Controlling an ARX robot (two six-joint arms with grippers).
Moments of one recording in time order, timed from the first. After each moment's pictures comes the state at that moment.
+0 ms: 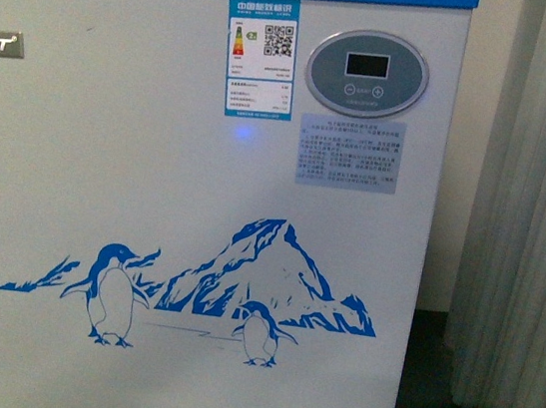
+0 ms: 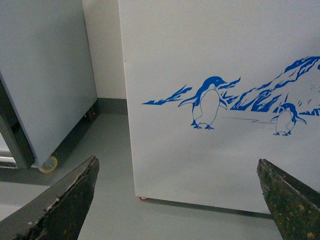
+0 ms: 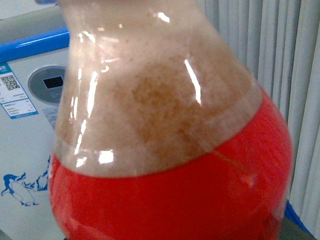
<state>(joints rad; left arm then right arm) 0.00 0.00 0.01 0.00 0.00 0.00 -0.04 0.47 0.71 -0.19 0.06 0.20</state>
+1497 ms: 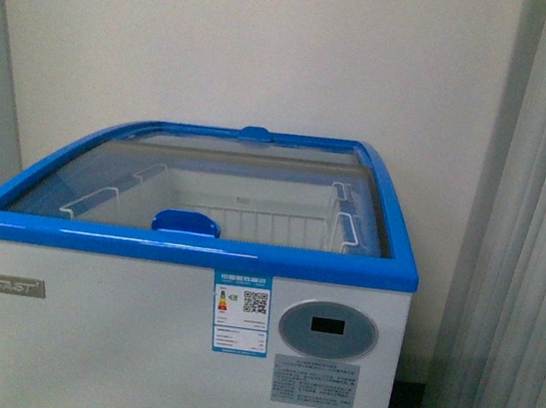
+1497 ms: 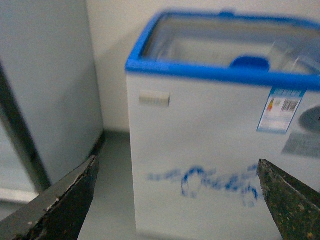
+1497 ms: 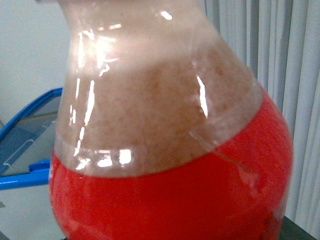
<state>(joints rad) -0.04 0.70 0.20 0.26 0.06 -0.17 -0.04 0.47 0.71 -0.19 0.06 0.20</state>
